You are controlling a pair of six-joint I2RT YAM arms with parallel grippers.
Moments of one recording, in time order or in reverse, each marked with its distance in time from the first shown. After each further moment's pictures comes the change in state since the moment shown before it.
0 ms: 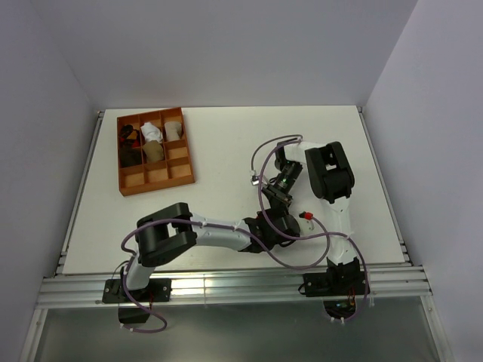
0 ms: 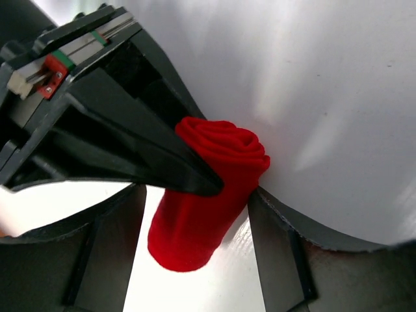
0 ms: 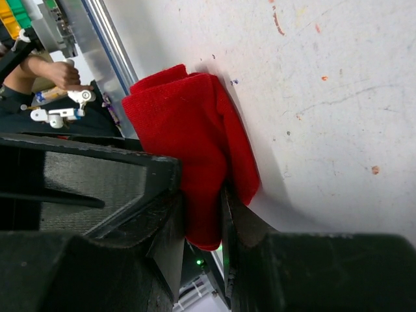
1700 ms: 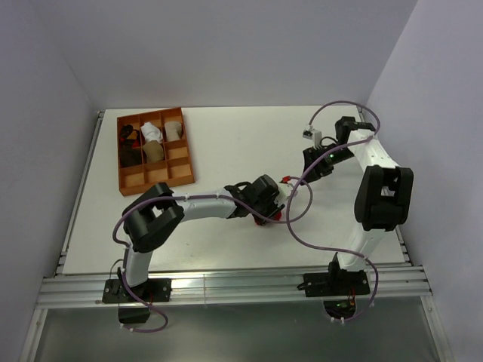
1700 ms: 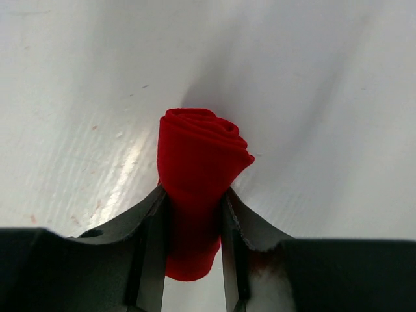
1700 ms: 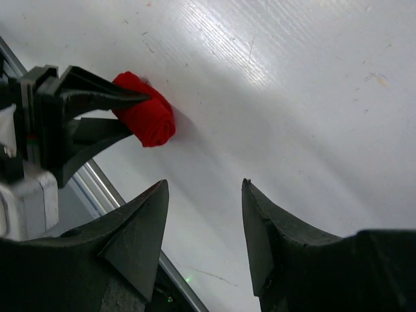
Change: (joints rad) left arm 0.274 -0.047 0.027 -0.090 0.628 -0.230; right arm -0.395 -0.514 -0.127 0.323 0.004 0.225
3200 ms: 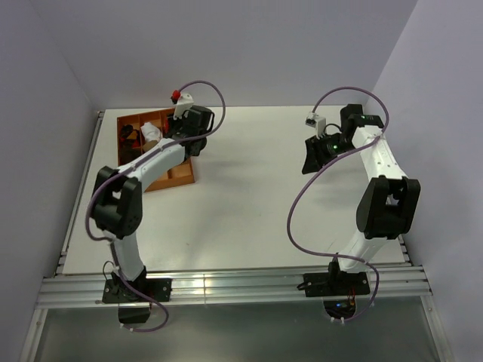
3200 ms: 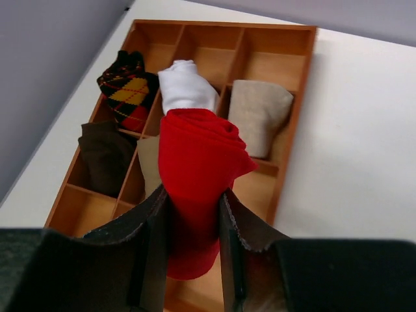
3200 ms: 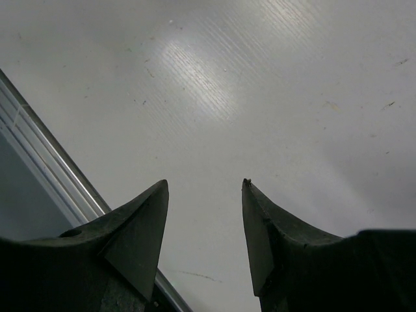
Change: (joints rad) left arm 0.561 -0.138 0.180 -0.097 -1.010 -0.332; right arm 0.008 -0.092 0.089 -0.002 0.021 0.014
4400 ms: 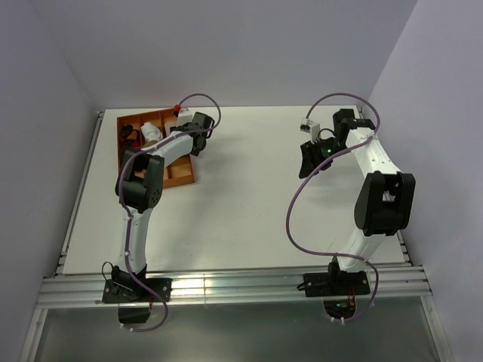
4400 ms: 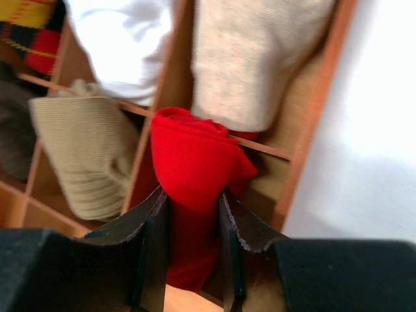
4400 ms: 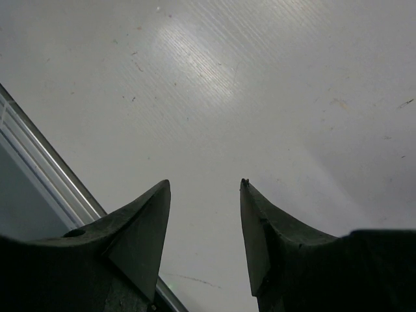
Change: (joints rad) left arm 0.089 0.412 0.265 -0.257 0.075 -0.209; right arm 0.033 0.034 -0.055 0.057 0.035 0.020
